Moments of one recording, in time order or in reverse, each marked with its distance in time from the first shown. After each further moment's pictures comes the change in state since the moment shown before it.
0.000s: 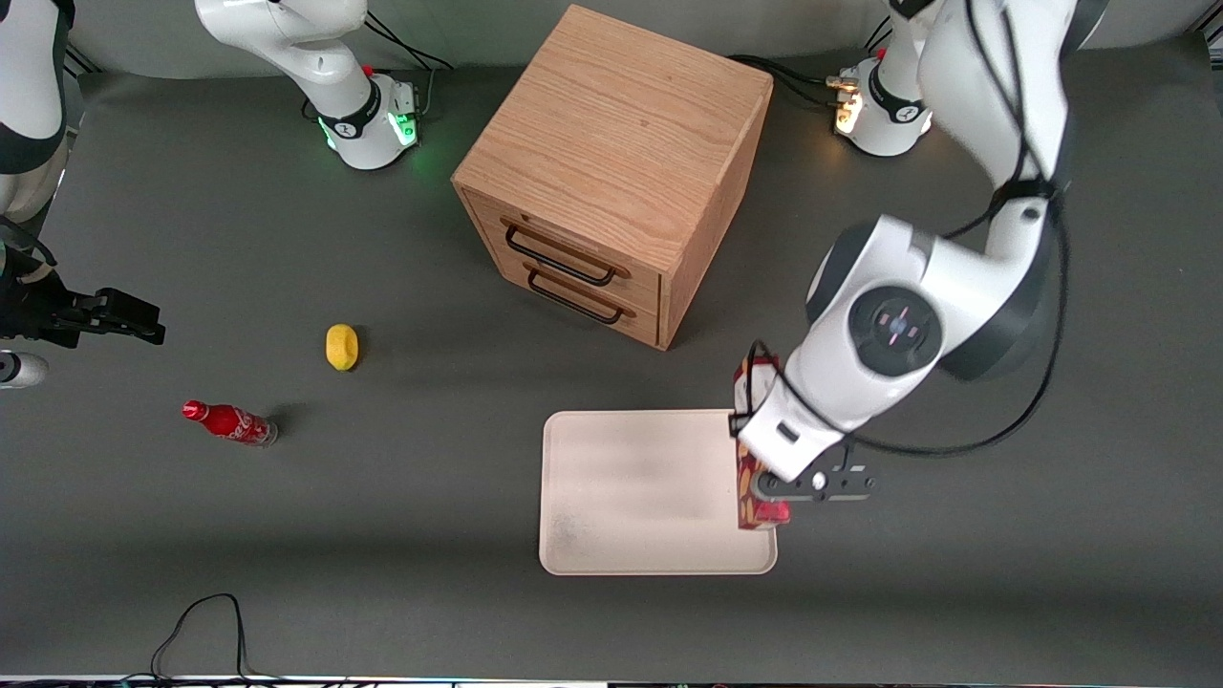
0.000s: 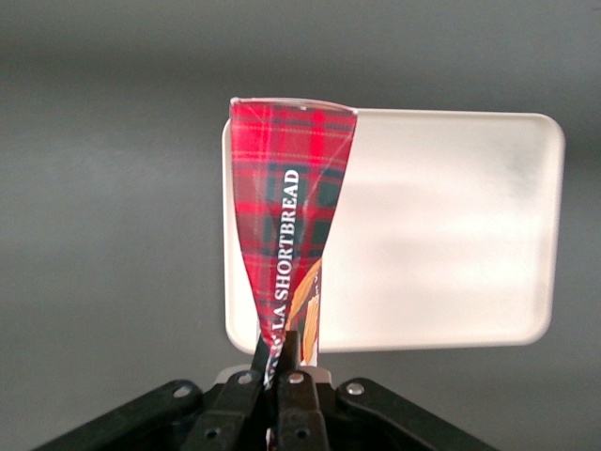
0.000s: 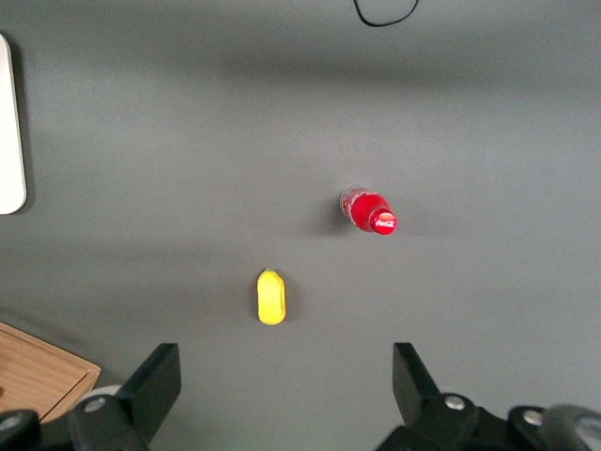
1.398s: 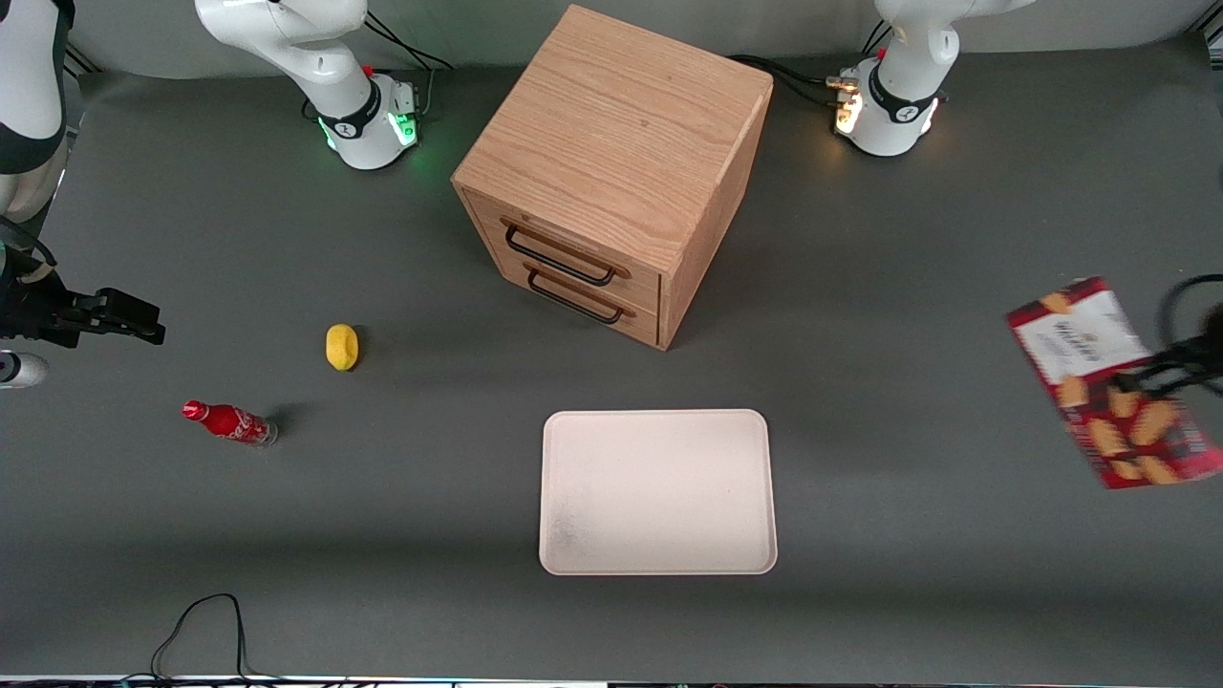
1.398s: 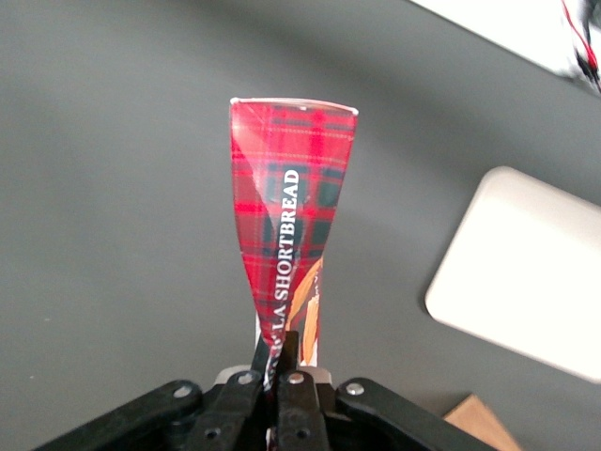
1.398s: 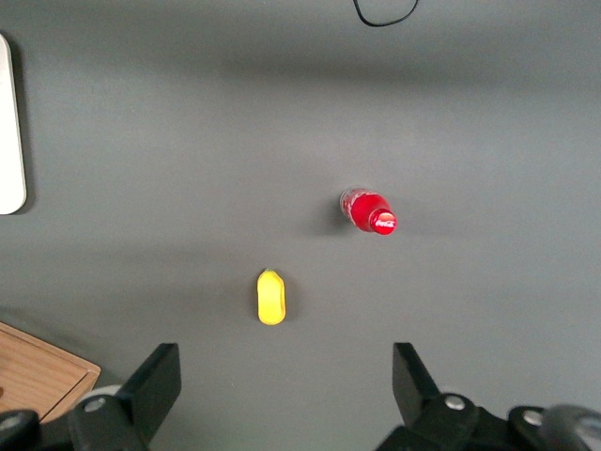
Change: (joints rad) arm 0.380 -0.300 -0.005 0.029 -0.025 -0.450 0.026
